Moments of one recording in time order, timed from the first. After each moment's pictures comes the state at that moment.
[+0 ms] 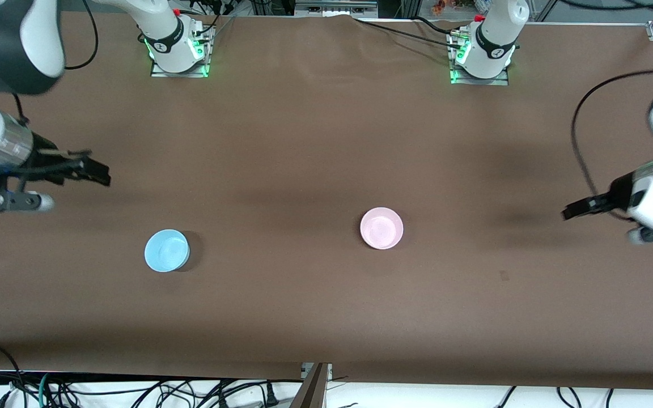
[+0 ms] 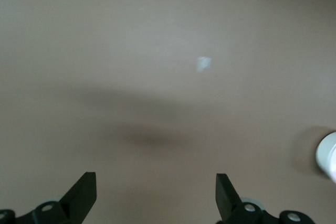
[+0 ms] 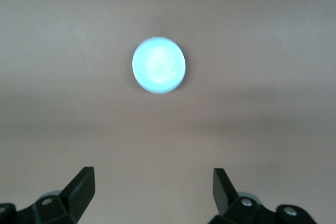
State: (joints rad) left arm -0.04 0.23 0.19 -1.69 -0.10 1.86 -0.04; right arm 0.66 0.34 -0.70 -1.44 0.24 1.67 -0.01
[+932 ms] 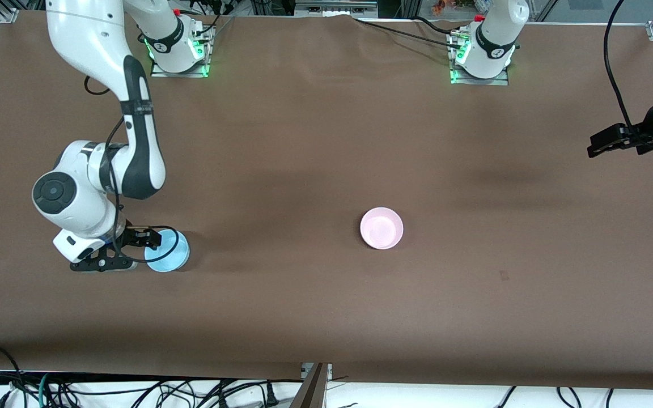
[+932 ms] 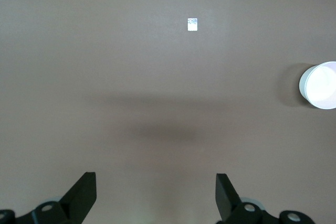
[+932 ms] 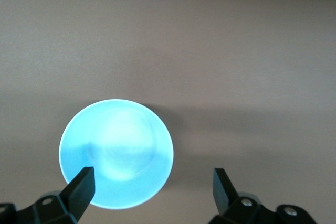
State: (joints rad) left arm -0.02 0.08 0.07 -1.55 0.00 1.51 -0.05; right arm 0.59 0.67 -0.61 -1.67 0.44 2.28 -0.27
